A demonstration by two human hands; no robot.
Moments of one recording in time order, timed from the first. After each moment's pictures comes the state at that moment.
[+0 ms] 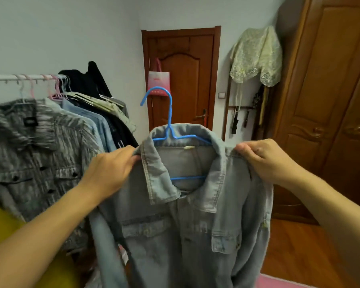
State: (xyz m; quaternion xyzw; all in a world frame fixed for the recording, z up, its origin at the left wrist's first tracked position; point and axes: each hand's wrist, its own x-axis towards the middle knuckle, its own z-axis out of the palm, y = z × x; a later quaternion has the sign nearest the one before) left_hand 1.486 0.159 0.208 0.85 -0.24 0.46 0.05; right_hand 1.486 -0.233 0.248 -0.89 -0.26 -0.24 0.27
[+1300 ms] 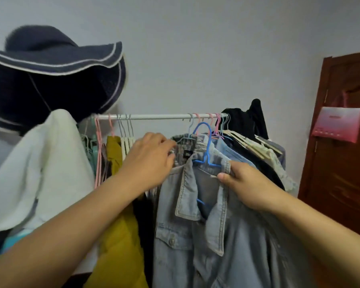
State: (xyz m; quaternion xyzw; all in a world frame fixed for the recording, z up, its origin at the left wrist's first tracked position) left_hand 1.503 0.385 0.316 0.90 0.21 0.36 -0.13; right_hand 1.694 0.204 0.287 -0.77 -0.55 -0.05 0.32
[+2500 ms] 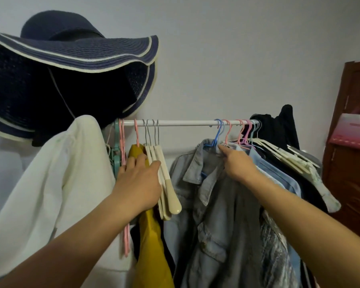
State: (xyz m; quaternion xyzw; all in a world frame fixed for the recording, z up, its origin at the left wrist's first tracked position) left_hand 1.458 0.491 0.291 0.90 0.38 0.22 -0.06; right_hand 1.757 0.410 0.296 -0.83 -0.47 -0.19 0.24
